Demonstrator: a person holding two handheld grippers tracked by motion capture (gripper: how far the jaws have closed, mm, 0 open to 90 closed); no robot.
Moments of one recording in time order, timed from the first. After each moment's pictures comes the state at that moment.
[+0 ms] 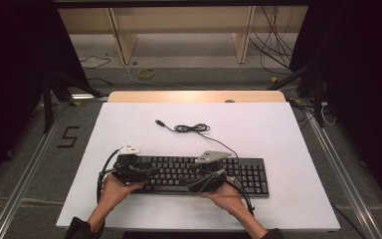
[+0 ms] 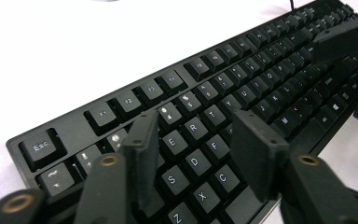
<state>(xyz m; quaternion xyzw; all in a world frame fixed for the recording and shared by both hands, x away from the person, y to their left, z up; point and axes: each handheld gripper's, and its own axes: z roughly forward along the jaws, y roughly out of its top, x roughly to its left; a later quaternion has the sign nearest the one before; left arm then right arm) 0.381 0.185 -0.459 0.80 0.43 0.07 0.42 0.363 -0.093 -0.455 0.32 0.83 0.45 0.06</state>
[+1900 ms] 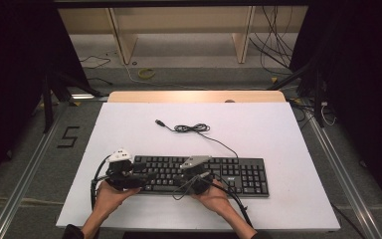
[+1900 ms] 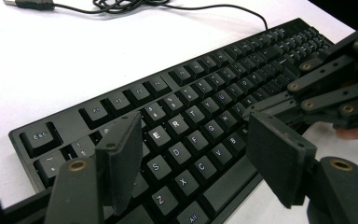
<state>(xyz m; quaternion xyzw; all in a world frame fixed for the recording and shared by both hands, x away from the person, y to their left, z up) 0.360 0.196 -0.456 0.78 0.42 0.07 0.46 0.368 -0.060 -0.481 0.31 0.86 0.40 0.06</state>
